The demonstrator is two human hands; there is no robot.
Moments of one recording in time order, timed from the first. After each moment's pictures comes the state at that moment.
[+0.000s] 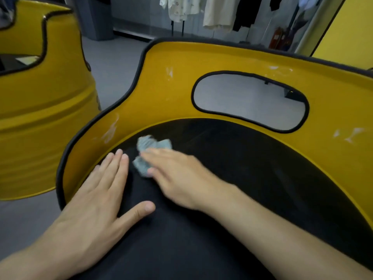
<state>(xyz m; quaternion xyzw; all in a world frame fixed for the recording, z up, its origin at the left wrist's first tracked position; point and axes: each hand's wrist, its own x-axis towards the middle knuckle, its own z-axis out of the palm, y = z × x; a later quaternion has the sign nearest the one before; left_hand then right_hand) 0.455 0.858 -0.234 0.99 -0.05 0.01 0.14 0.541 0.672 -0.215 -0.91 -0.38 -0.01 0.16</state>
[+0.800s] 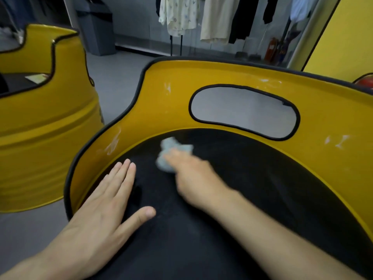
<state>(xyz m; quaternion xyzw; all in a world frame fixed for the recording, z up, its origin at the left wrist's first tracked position) 0.451 0.854 -0.222 0.98 -0.07 -0.01 0.18 0.547 0.653 -0.213 -0.95 -0.26 -0.03 0.17</state>
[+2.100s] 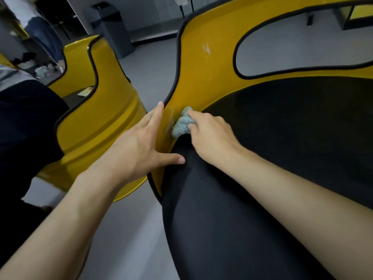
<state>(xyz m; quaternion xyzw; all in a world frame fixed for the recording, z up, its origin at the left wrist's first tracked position) 0.517 0.929 -0.165 0.99 -0.09 -0.02 0.07 0.547 0.763 -0.207 -0.92 -0.10 -0.04 0.38</state>
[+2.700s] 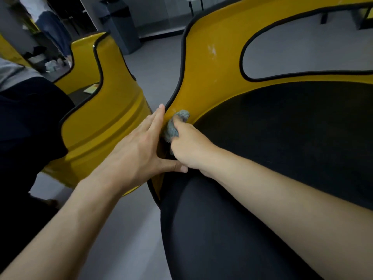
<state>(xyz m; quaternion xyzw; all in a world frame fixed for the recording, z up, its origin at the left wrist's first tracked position) 0.515 0.927 -0.168 0.99 -0.07 -0.02 0.08 0.554 0.797 -0.195 -0.83 -0.12 0.15 0.52</state>
